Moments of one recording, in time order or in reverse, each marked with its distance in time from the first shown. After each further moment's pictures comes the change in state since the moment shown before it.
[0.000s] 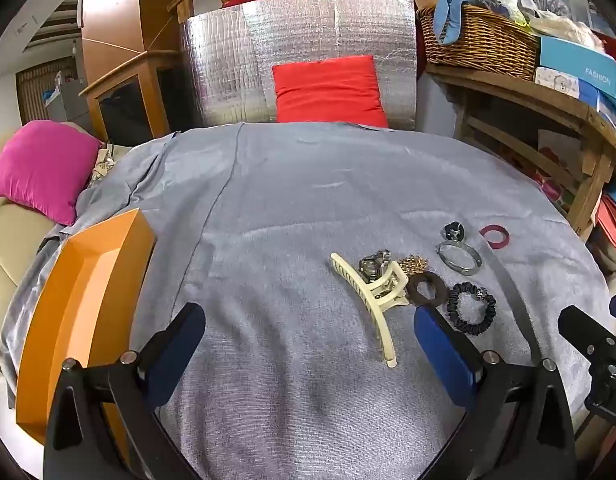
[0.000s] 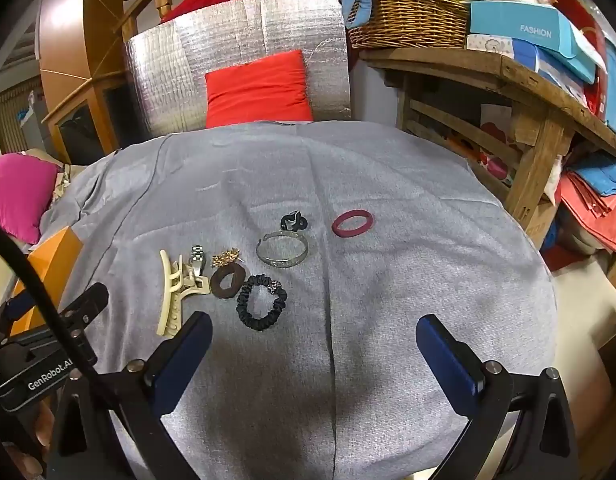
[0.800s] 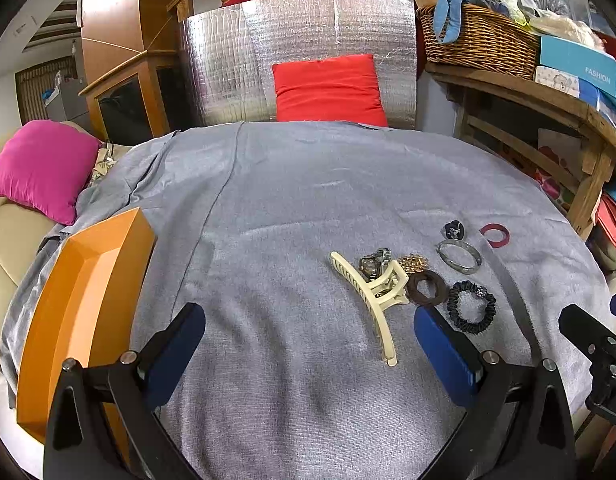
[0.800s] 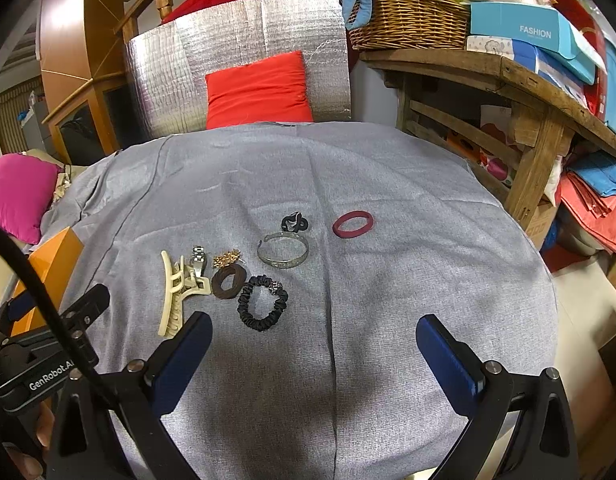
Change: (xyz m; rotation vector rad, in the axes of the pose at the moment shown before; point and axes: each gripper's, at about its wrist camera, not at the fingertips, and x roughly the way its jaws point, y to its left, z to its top) left arm 0.000 0.002 -0.001 -0.006 -0.005 -0.009; right arm -0.001 0.000 0.000 0.002 -0.007 0.003
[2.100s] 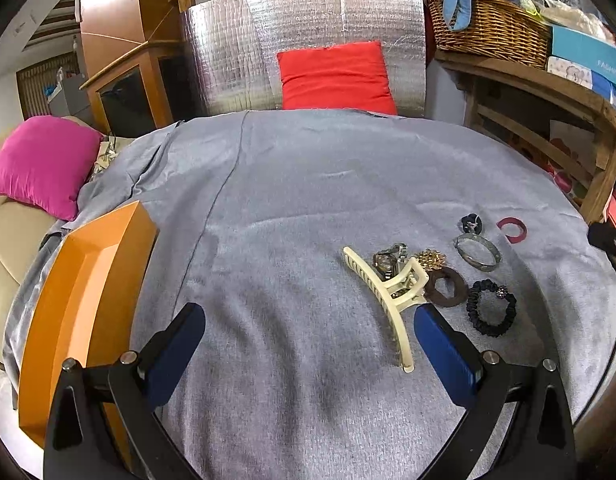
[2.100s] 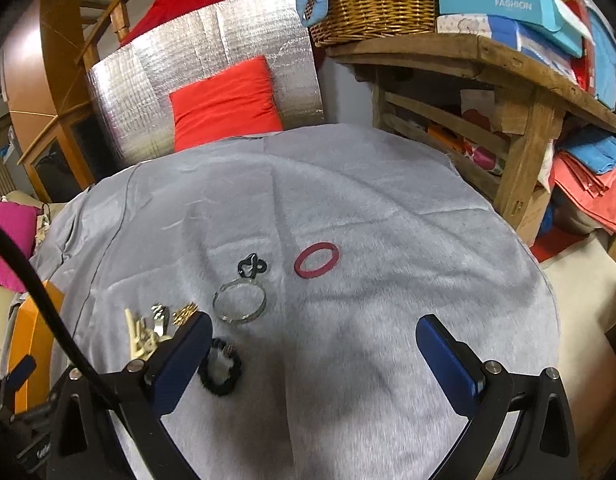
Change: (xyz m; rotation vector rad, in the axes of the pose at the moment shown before) left arm 0.023 0.000 0.005 0.042 0.057 0.062; right arm 0.040 -0.049 0.054 0.110 0.012 -0.014
